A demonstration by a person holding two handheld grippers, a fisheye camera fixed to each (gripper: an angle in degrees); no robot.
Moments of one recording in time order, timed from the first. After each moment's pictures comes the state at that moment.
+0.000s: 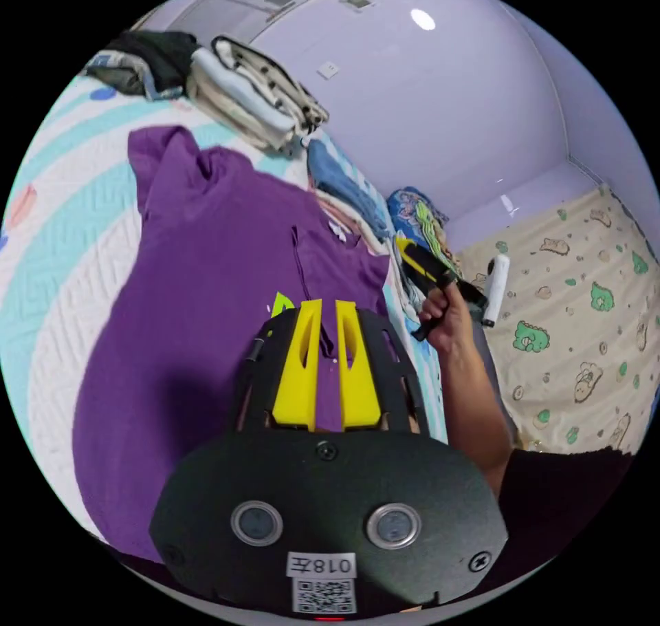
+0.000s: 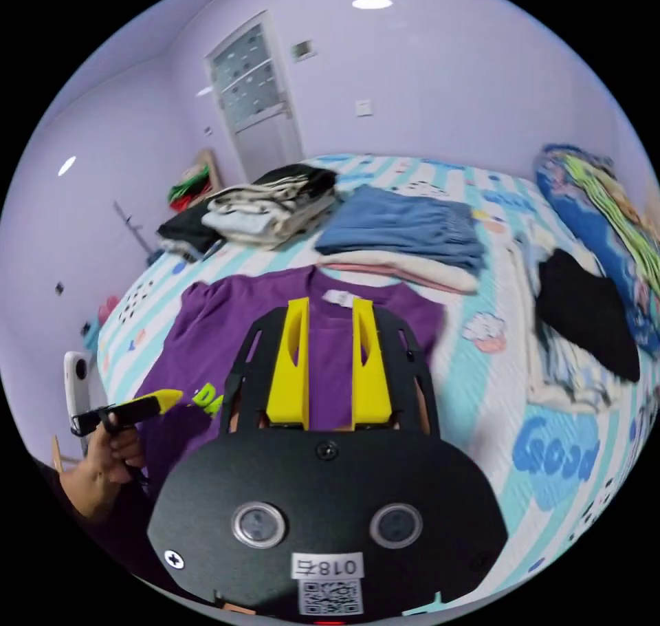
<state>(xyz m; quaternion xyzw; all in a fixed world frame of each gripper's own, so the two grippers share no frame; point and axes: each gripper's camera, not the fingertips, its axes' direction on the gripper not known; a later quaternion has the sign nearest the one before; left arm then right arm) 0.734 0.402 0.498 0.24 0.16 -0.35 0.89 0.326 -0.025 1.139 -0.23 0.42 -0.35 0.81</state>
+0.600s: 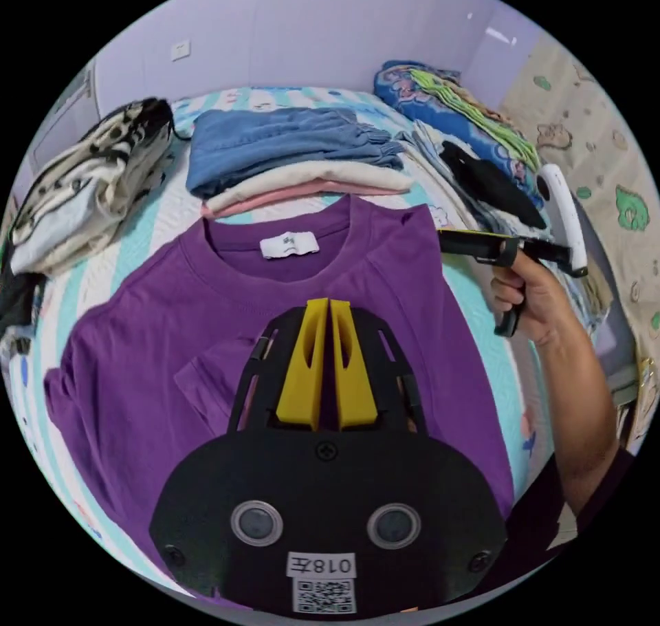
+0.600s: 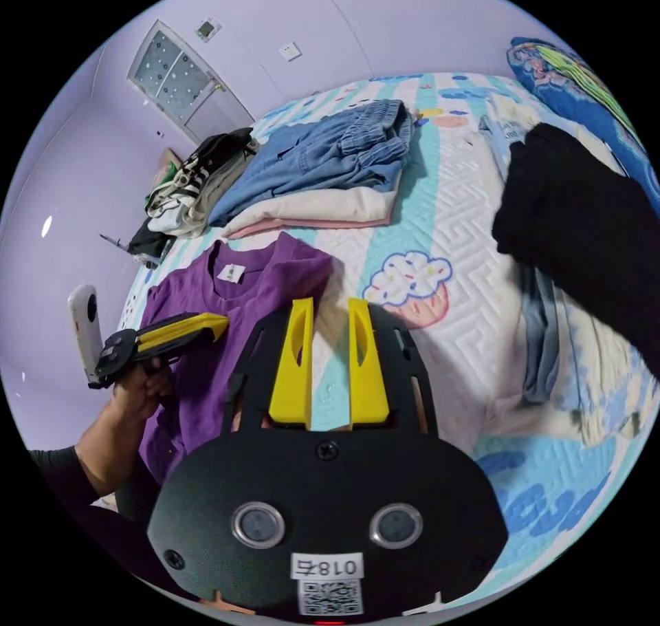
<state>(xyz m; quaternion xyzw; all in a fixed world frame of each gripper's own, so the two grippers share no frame) 0.750 0.155 0.658 0.04 -0.02 -0.14 0.99 0.452 -0.182 1.092 -0.31 0.43 -0.21 0.82</state>
